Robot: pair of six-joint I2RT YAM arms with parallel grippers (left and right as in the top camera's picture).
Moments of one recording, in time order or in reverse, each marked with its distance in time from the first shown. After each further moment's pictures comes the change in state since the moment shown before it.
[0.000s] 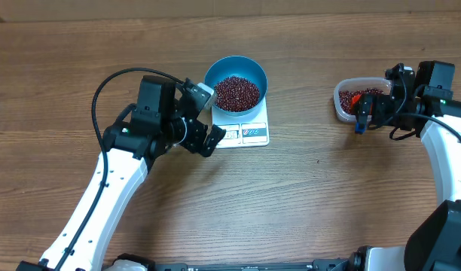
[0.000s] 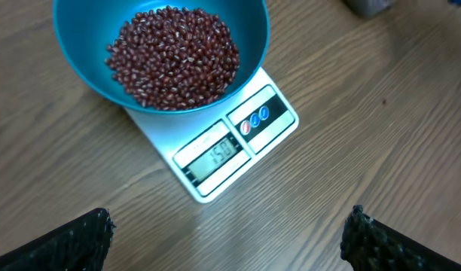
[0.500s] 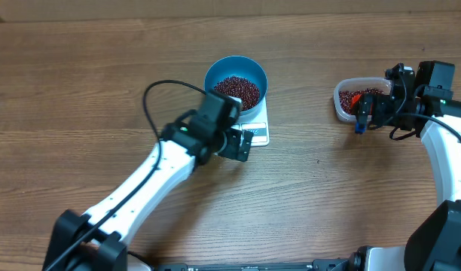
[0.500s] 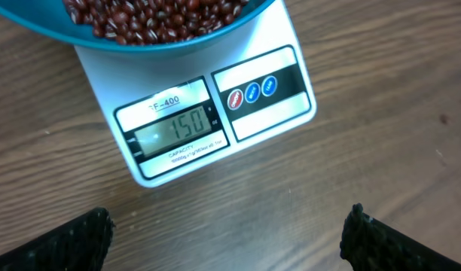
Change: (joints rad) left arm -0.286 0.196 0.000 0.062 -0.330 -0.460; right arm 0.000 0.000 0.000 0.000 0.000 0.000
